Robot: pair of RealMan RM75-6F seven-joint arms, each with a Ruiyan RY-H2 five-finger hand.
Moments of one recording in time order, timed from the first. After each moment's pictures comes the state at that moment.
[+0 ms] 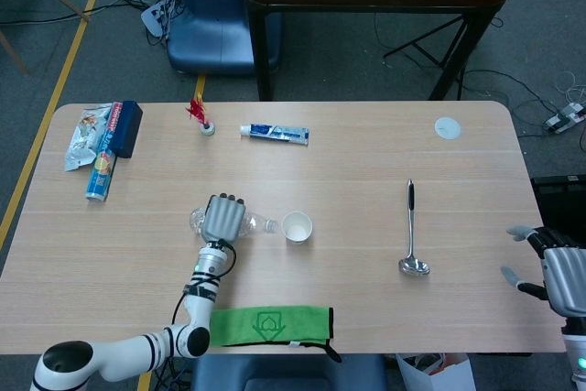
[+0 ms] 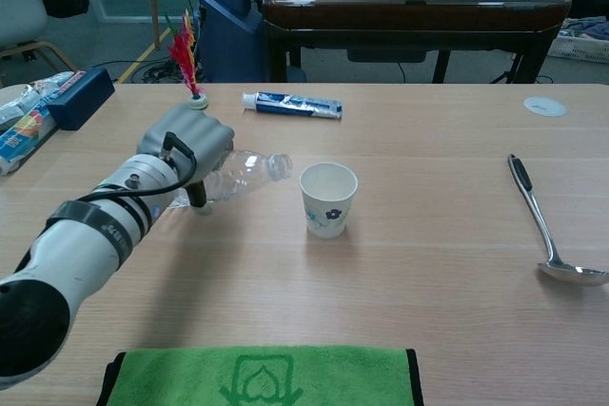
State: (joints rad) left arm -0.79 -2.03 -0.31 -1.09 0.97 1.14 1.17; right arm 0.05 -1.09 0.07 -1.57 -1.53 1.53 0.10
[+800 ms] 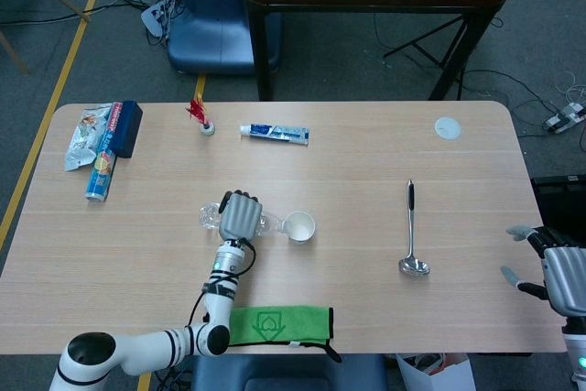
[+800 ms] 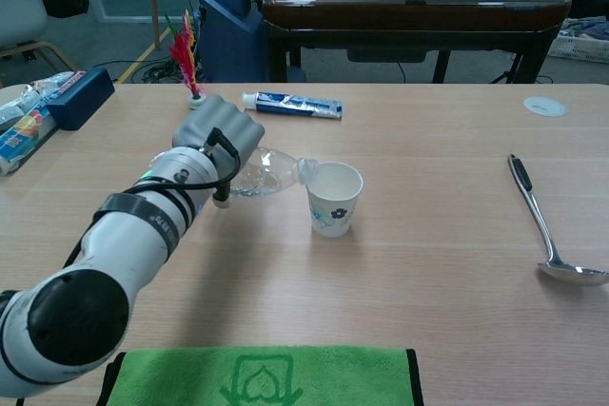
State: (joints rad) left arm -0.91 -2.09 -0.32 -1.06 0.87 1.19 1.35; right arm 0.05 -1.08 0.07 -1.57 -1.53 1.52 0.11
